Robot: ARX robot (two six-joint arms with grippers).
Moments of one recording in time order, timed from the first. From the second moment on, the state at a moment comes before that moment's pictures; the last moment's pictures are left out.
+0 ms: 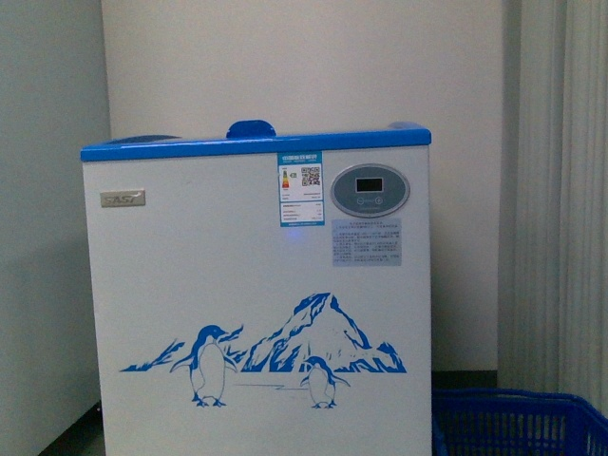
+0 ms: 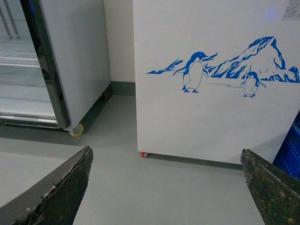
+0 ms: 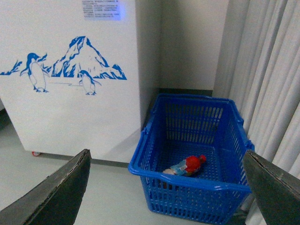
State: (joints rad) left arm 0.00 0.00 0.02 0.00 0.00 0.00; right arm 0.00 0.00 0.02 0.00 0.00 0.00
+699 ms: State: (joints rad) left arm 0.00 0.00 0.02 0.00 0.00 0.00; right arm 0.00 0.00 0.02 0.00 0.00 0.00
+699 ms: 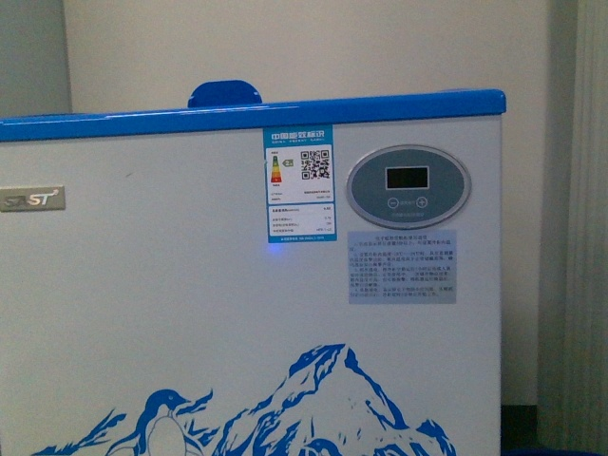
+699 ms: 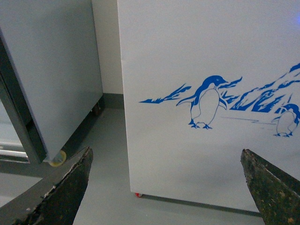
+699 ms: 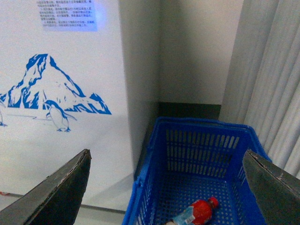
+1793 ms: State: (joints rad) left arm 0.00 0.00 0.02 0.00 0.00 0.00; right arm -0.10 1.46 0.39 0.12 0.32 0.42
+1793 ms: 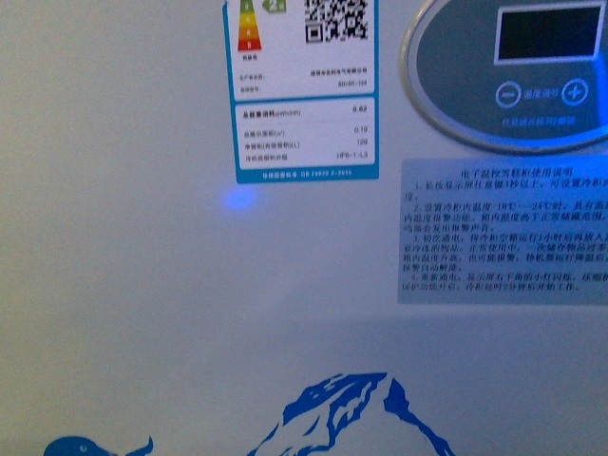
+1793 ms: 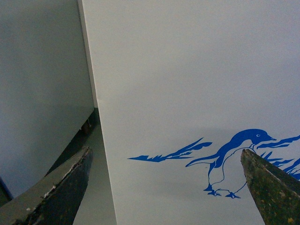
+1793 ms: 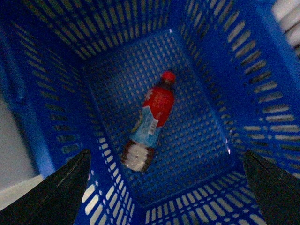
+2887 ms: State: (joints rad) left arm 0.00 0.00 0.02 0.00 0.00 0.00; right arm -0.16 2.79 1.11 0.35 0.22 0.72
